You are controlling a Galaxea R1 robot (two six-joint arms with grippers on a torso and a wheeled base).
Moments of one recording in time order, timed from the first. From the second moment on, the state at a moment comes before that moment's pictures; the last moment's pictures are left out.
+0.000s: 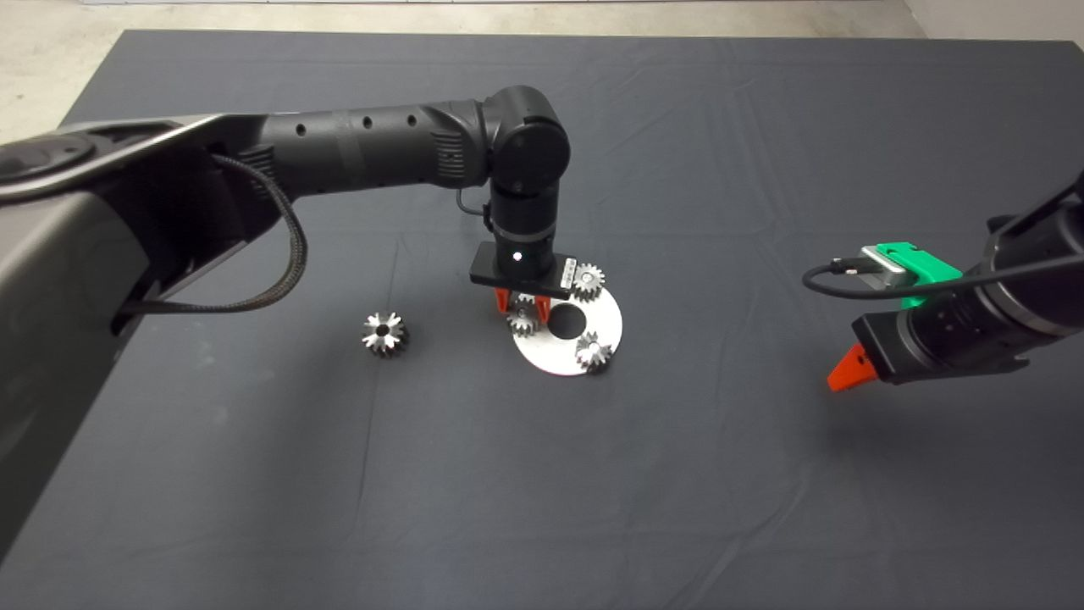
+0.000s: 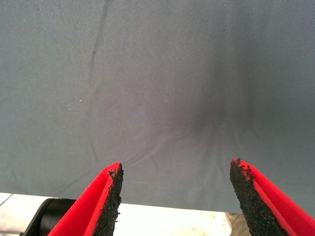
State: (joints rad) left arm -0.38 2.94 -1.57 0.19 1.51 -1.15; right arm 0.51 2.13 -0.65 -0.10 -1.53 1.45
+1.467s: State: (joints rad) left arm -0.47 2.92 -1.57 0.16 1.52 -1.13; right arm 0.51 2.14 -0.66 -0.10 -1.53 1.45
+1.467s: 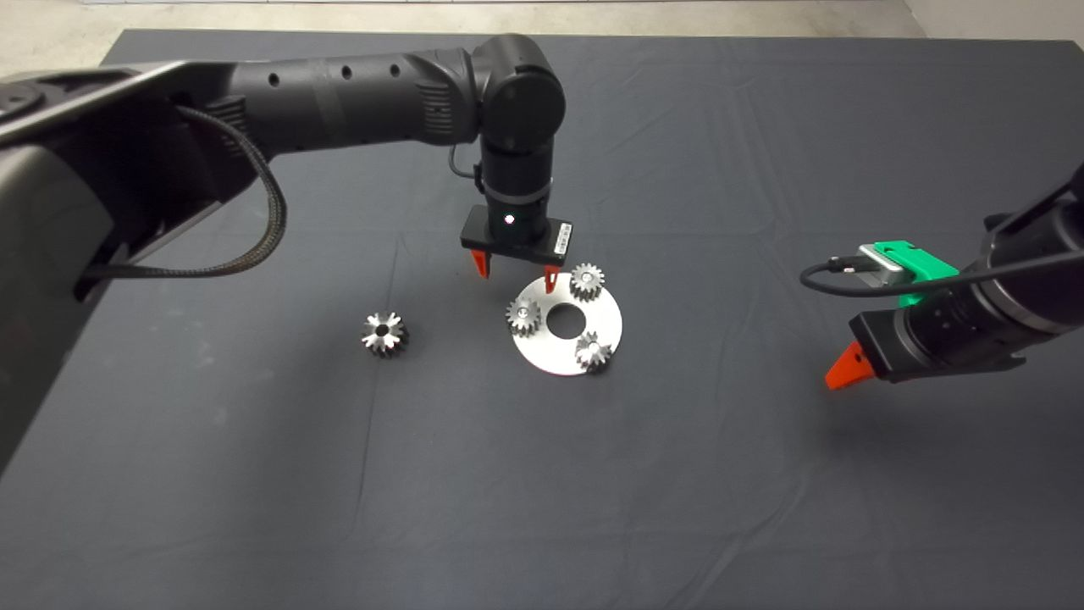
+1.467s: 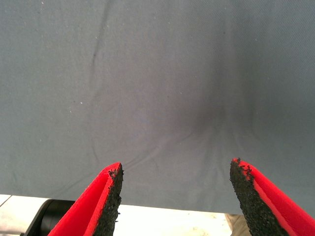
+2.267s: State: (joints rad) left arm -0.51 2.61 -1.47 0.15 1.53 -1.09; right arm 0.52 2.35 -0.83 -0.10 -1.53 1.44
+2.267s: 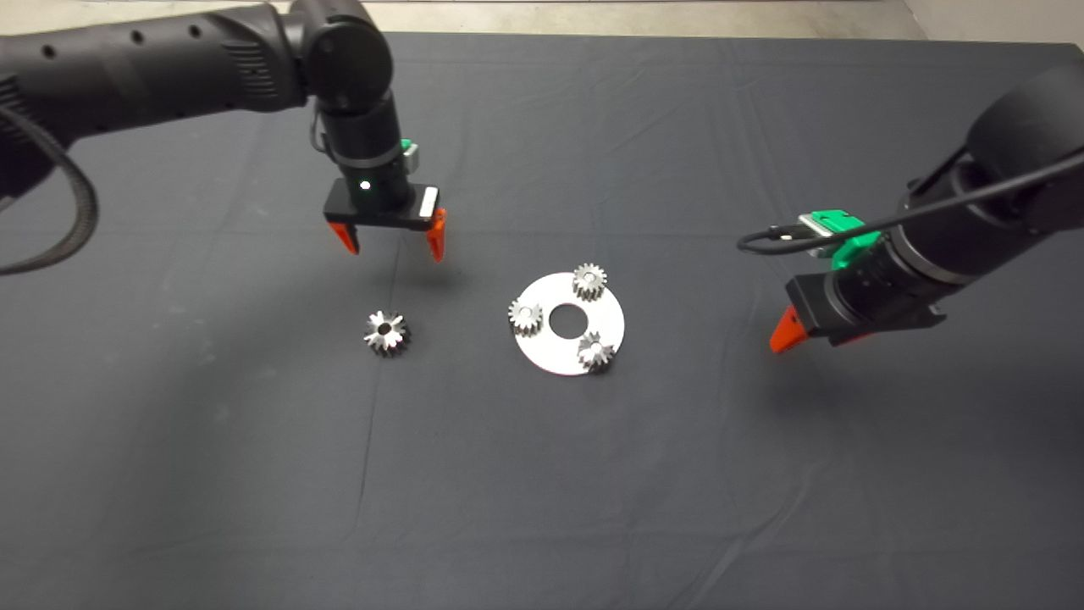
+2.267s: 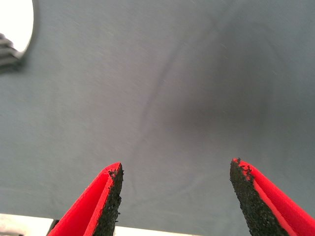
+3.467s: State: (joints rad) left arm -0.52 2.57 -0.86 0.11 1.52 -1.52; right arm 0.51 2.69 -0.81 -0.10 -1.53 1.63
